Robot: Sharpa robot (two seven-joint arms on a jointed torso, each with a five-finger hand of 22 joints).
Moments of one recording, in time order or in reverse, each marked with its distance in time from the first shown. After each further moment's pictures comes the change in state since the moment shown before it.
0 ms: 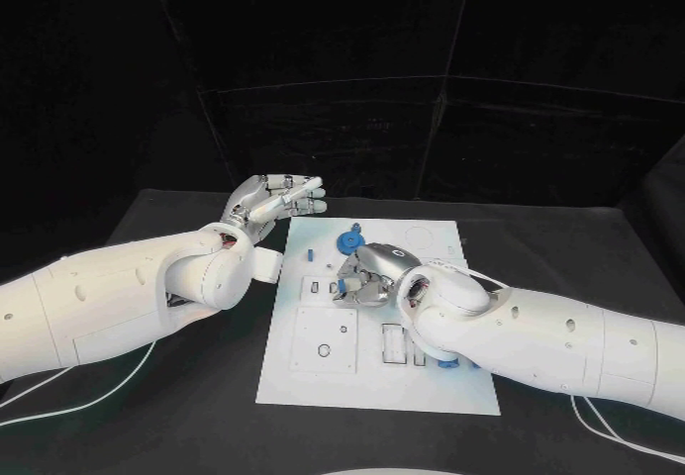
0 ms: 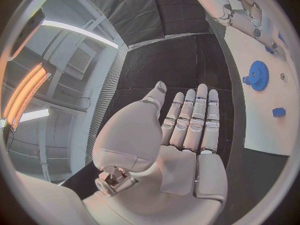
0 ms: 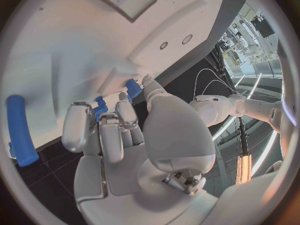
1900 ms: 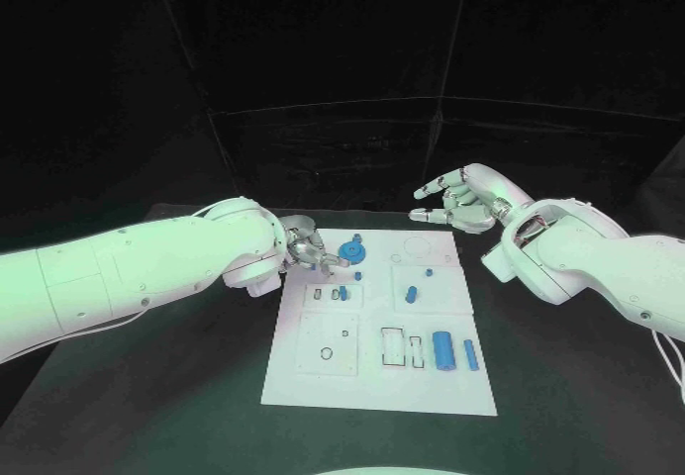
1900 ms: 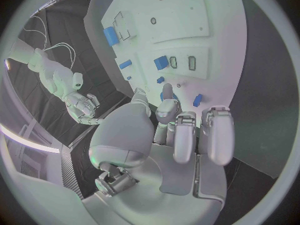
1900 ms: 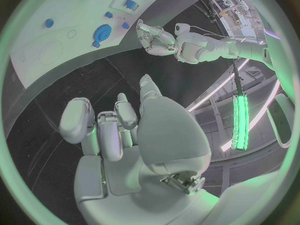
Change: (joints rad) left arm 0.102 0.161 -0.040 -0.097 -0.939 0.352 -1.017; left_hand -0.205 -0.013 -0.278 0.220 0.010 0.112 -0.163 0.286 0.431 0.364 -0.204 1.028 1.036 0.506 -0.227 1.347 1.158 -0.116 0.718 -0.235 1.233 1.211; right arm 0.152 -0.340 0.066 0.099 0.497 -0.069 0.312; right_hand 0.111 0.074 -0.165 0.041 0.086 -0.052 0.009 0.059 0.003 -0.012 0.006 0.024 -0.011 -0.001 0.008 -0.041 0.000 0.000 -0.033 0.013 -0.050 -0.092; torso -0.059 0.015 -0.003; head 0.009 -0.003
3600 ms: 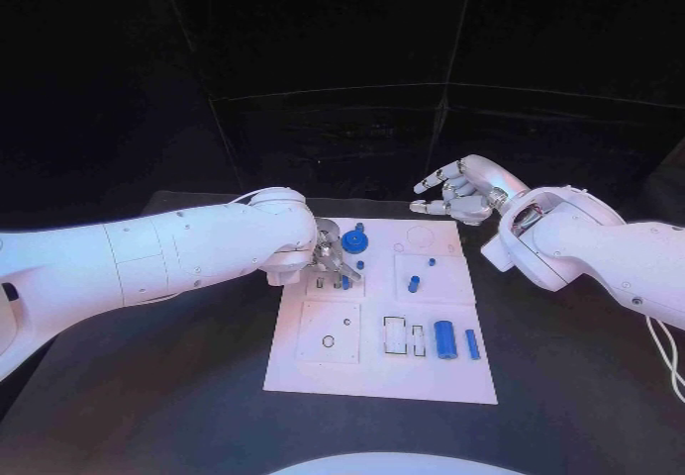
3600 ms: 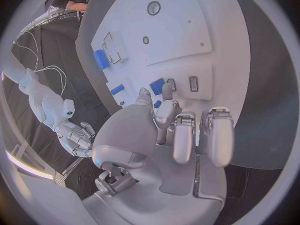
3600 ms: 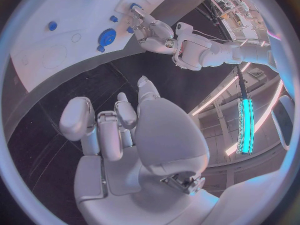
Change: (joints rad) left arm 0.018 0.150 -0.054 -0.109 -0.043 0.191 -0.070; left_hand 0.068 0.049 0.013 -0.032 0.000 -0.007 -0.007 0.040 0.081 0.015 -0.007 0.042 0.052 0.000 -0.007 0.000 0.000 -0.009 0.003 -0.003 0.023 0.000; right arm 0.000 0.033 0.000 -0.035 -0.021 0.034 -0.043; right_hand 0.033 0.025 -0.045 0.009 0.131 -0.007 -0.007 0.035 0.000 -0.003 -0.004 0.000 -0.014 0.000 0.000 -0.008 0.000 0.000 -0.006 -0.006 -0.018 -0.024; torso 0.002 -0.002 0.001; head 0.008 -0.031
